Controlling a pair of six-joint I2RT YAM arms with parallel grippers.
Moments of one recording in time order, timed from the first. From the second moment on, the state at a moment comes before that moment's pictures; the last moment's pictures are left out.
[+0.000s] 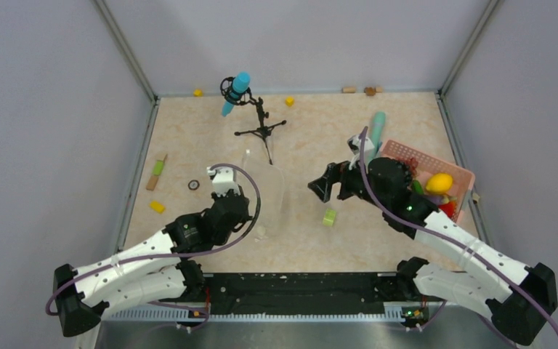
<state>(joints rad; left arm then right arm) -1.00 0.82 0.67 -0.54 -0.71 -0.77 0.69 0.91 0.72 -0.14 0.01 0.45</state>
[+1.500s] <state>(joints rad) -0.99 0.98 0.75 -0.54 -0.56 -0.65 0.14 1.29 0.70 -0.32 0.19 0.52</state>
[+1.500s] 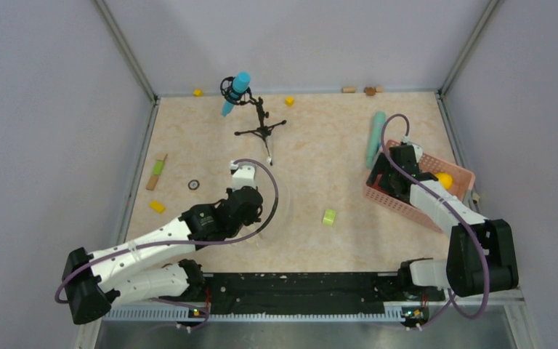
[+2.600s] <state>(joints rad) -0.99 0.96 0.72 -0.49 -0.51 -0.64 0.14 0.93 0.63 -0.30 0.21 0.52</state>
